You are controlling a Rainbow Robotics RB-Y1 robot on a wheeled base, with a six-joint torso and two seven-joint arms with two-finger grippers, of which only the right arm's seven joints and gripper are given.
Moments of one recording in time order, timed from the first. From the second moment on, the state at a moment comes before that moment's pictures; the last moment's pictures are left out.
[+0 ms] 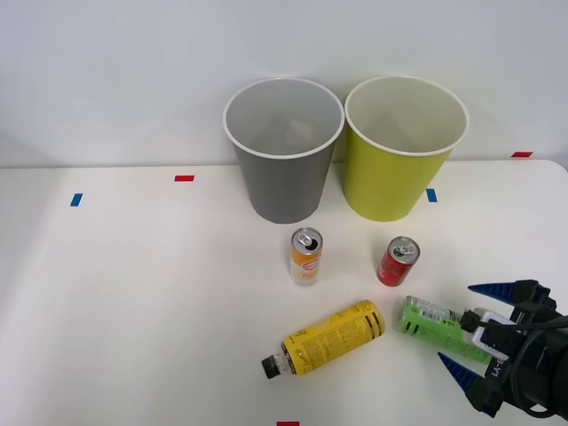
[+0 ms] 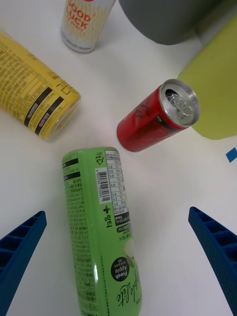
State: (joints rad) arm 0.54 -1.08 0.12 -2.49 -0.52 0.68 1.99
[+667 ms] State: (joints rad) arm 0.24 -1.01 0.20 -2.51 -0.64 1.19 2.04
